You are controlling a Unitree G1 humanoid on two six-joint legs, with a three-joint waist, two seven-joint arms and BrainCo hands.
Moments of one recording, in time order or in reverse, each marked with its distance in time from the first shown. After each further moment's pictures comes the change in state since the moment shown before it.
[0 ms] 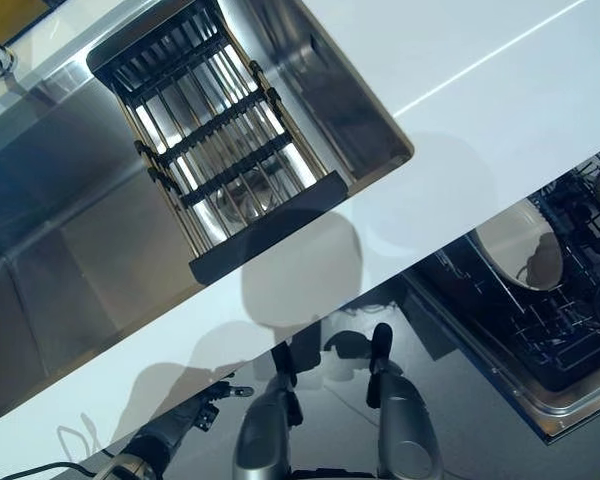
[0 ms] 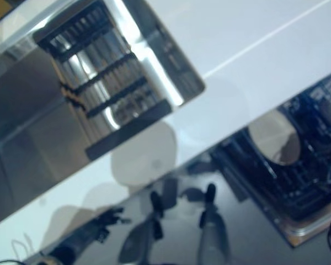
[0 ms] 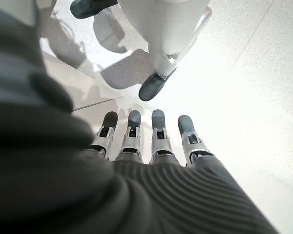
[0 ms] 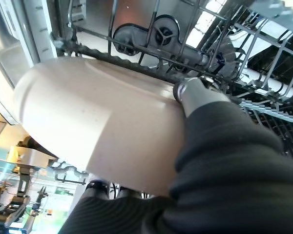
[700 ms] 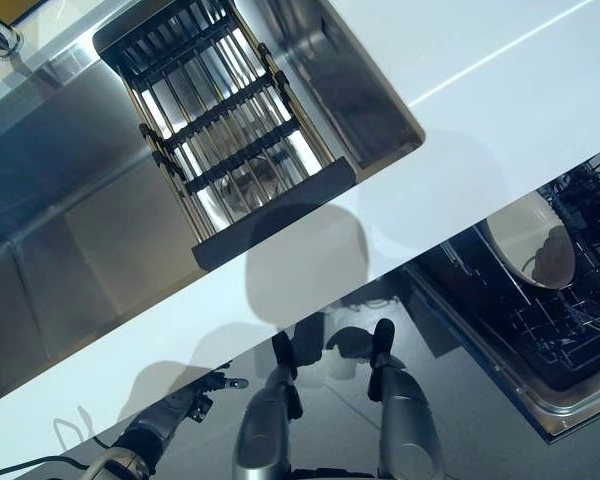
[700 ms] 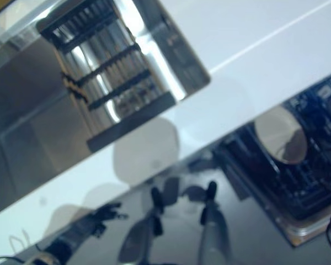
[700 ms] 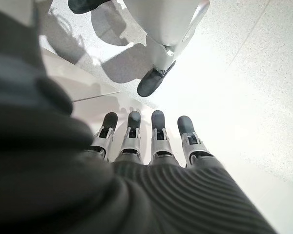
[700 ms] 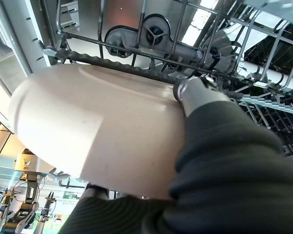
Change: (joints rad) left arm -0.016 0.036 0.000 -0.026 -0.002 0.009 -0.019; right arm -0.046 -0.004 -0.006 0.019 0.041 0.028 0.003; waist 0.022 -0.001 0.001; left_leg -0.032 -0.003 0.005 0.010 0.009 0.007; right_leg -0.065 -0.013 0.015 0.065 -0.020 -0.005
